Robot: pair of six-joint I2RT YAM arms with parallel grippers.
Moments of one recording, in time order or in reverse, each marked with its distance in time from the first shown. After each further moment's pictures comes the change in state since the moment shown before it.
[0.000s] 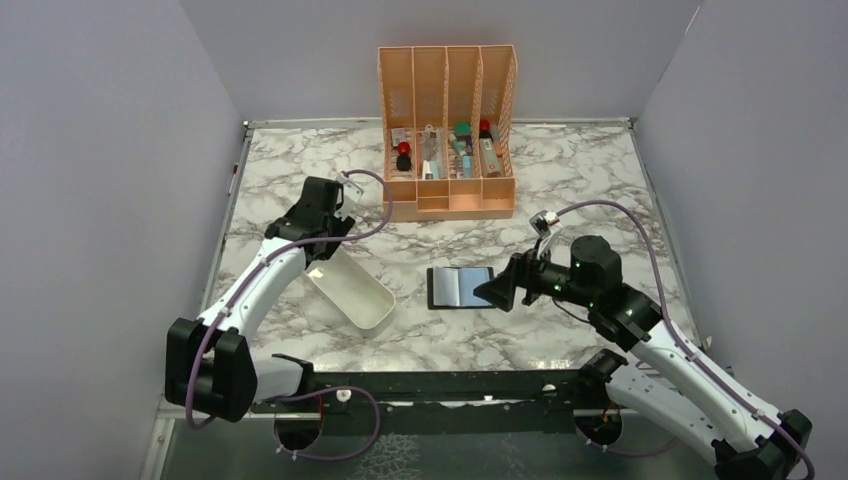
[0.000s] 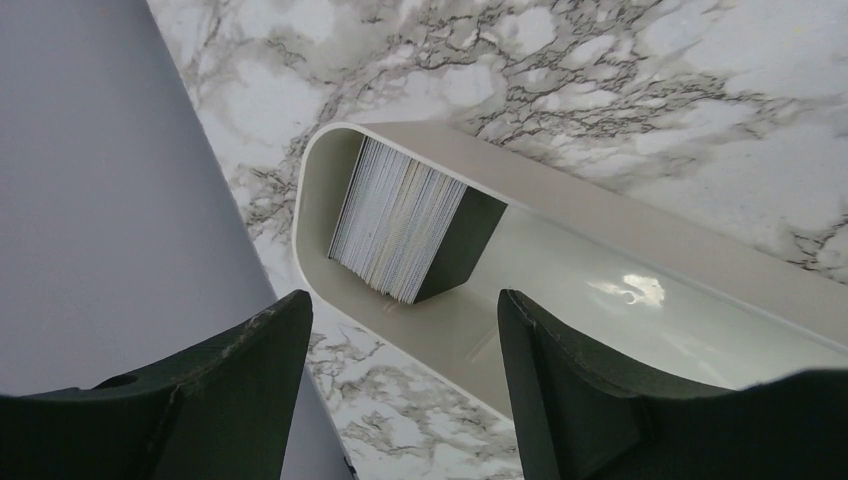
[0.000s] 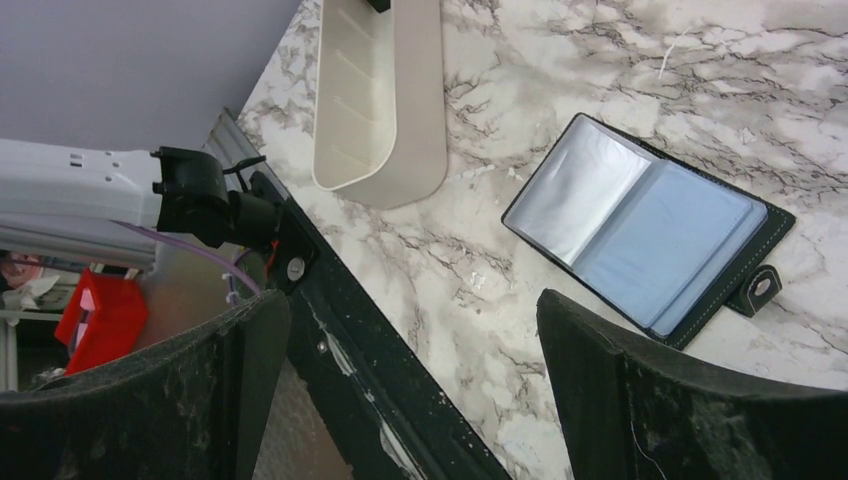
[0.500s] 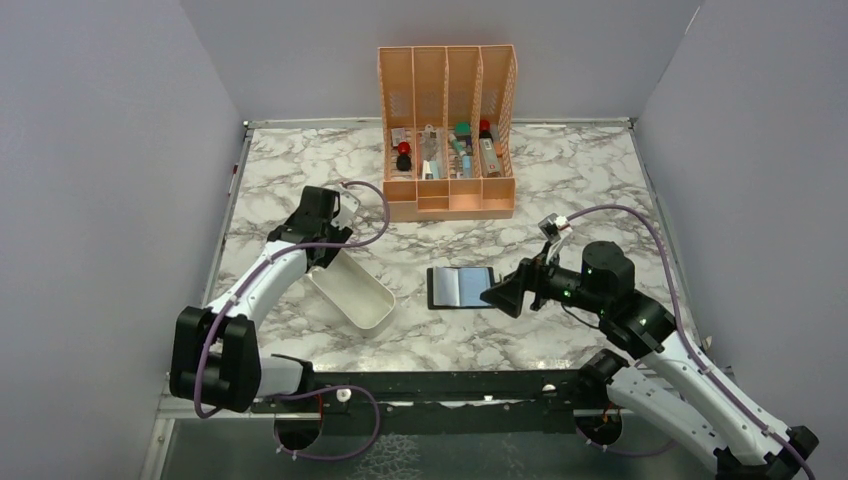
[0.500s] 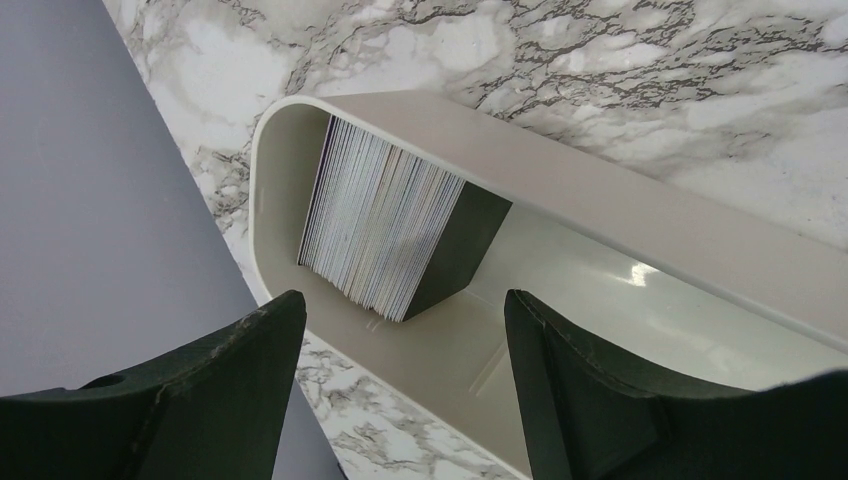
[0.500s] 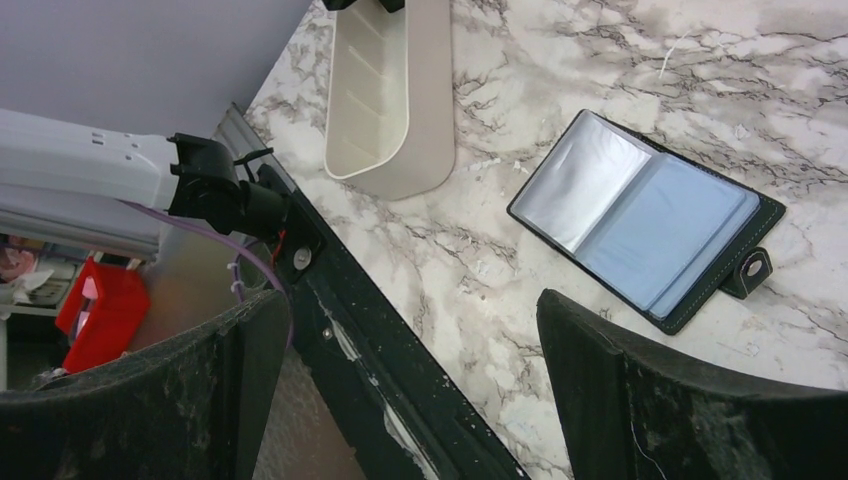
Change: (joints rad) left arm 0.063 0.048 -0.095 0.098 0.031 0.045; right arm 0.000 -0.088 0.023 -0.089 -0.001 -0.018
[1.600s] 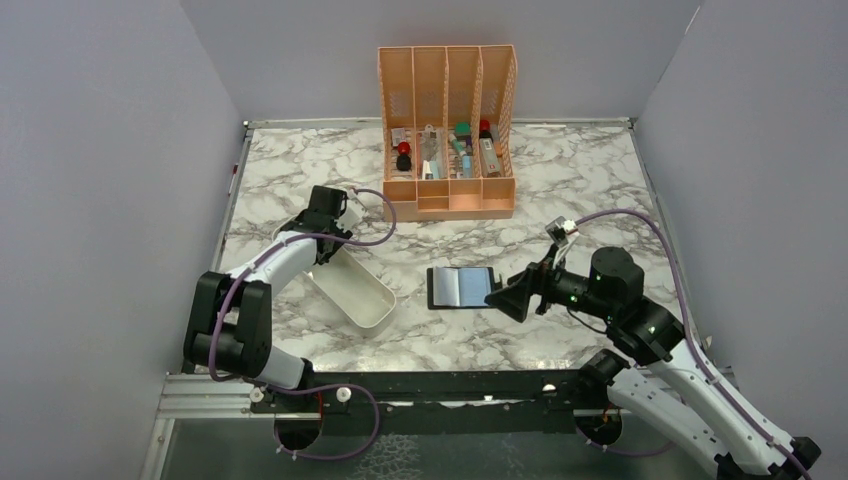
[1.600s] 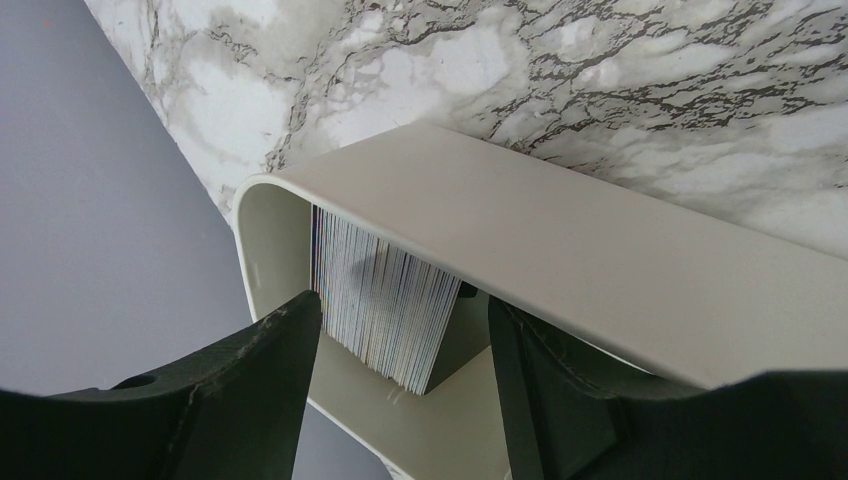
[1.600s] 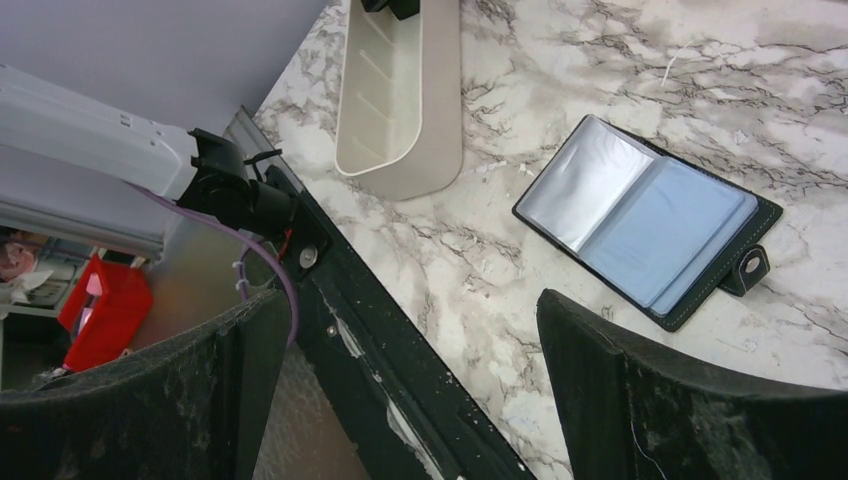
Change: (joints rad) left arm 0.002 0.167 -0.001 0.128 -0.054 0.168; right arm 0.000 -0.058 0.000 -0.033 0.000 -0.004
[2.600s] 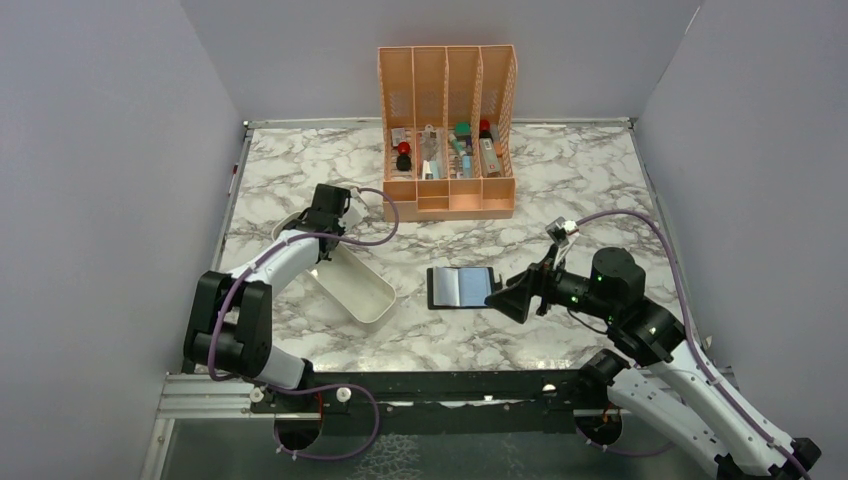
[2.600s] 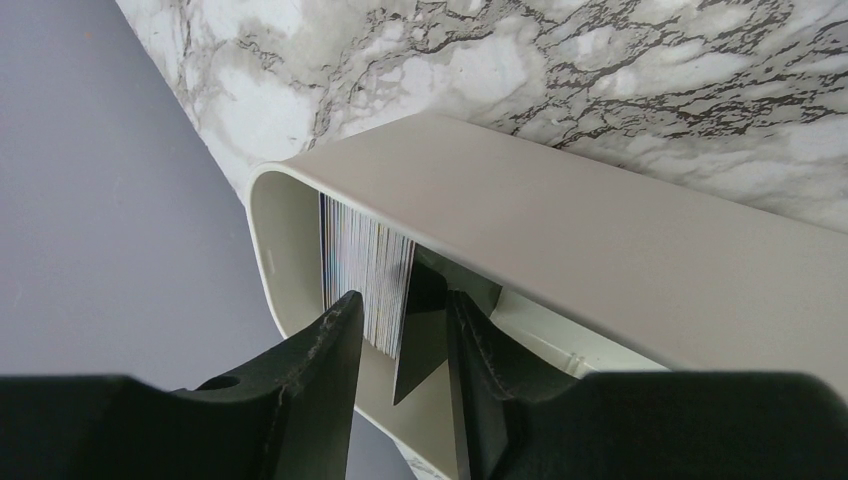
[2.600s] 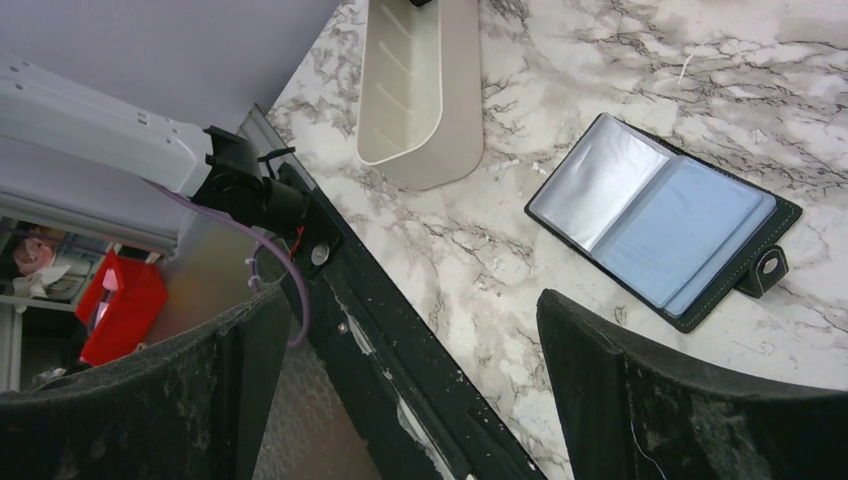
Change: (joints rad) left arm -0.016 0.007 0.016 0.004 -0.051 0.036; right arm 0.000 -0.001 0.000 0.005 -0.019 0.014
